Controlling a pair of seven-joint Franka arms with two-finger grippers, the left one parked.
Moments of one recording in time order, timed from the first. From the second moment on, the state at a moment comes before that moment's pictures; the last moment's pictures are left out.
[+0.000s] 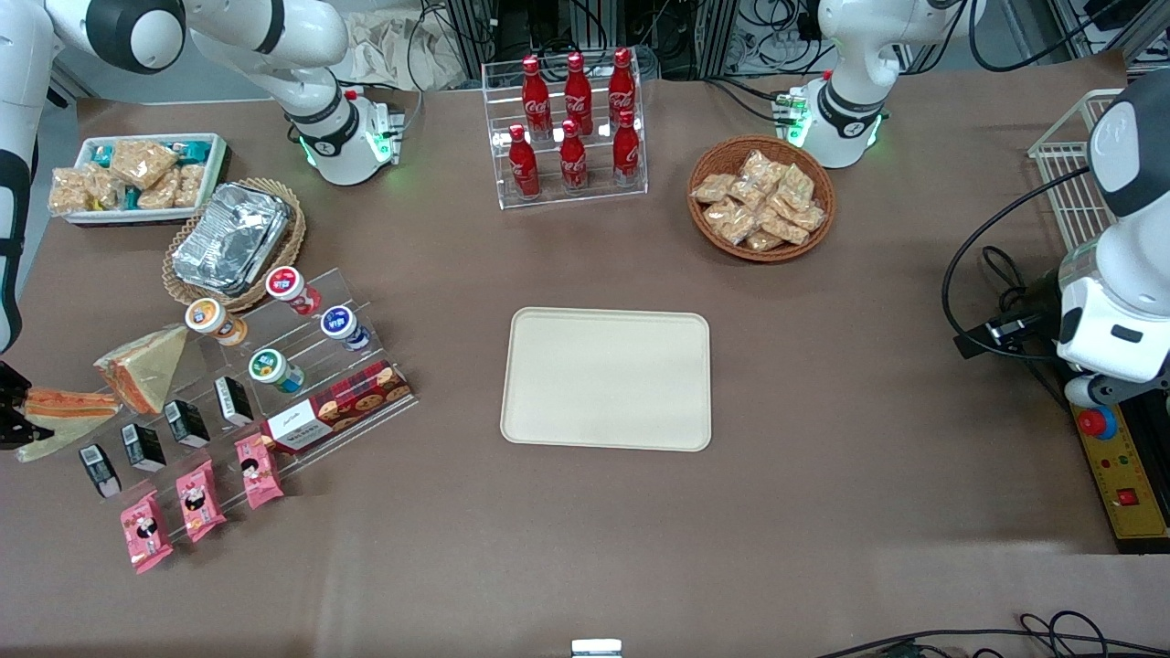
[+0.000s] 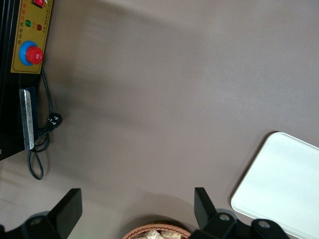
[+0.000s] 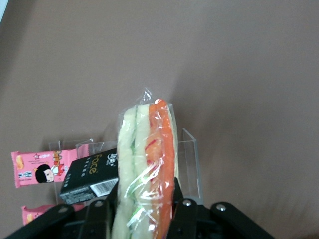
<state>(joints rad) -0.08 0.50 -0.49 -1.64 0.29 2.20 0.51</state>
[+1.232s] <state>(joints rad) 0.13 0.31 -0.49 -1.47 0.07 1.72 -0.01</state>
